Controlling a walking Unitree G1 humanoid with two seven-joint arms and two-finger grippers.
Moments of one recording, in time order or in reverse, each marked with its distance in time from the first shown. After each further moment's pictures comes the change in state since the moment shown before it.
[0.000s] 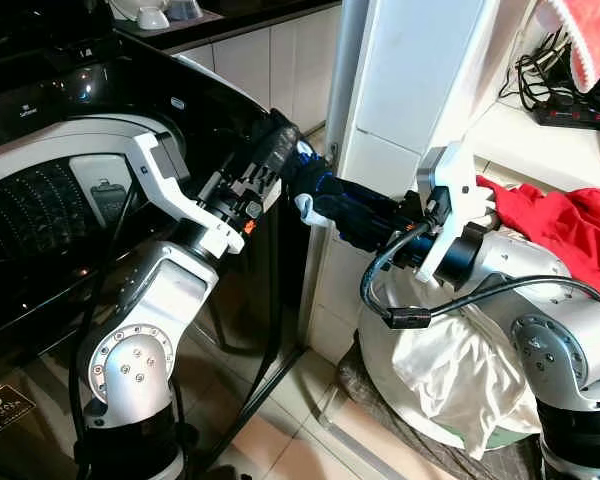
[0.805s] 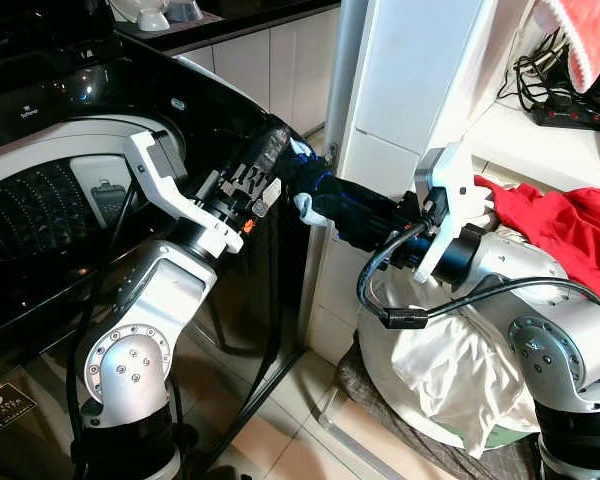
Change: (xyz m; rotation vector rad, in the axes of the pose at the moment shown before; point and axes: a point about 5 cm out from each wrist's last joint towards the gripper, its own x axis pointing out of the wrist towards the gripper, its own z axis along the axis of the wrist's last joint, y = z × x) left arm 0.000 -0.001 0.002 -0.018 -0.005 -0.021; right arm 0.001 0.001 -0.002 0.001 -0.001 -0.015
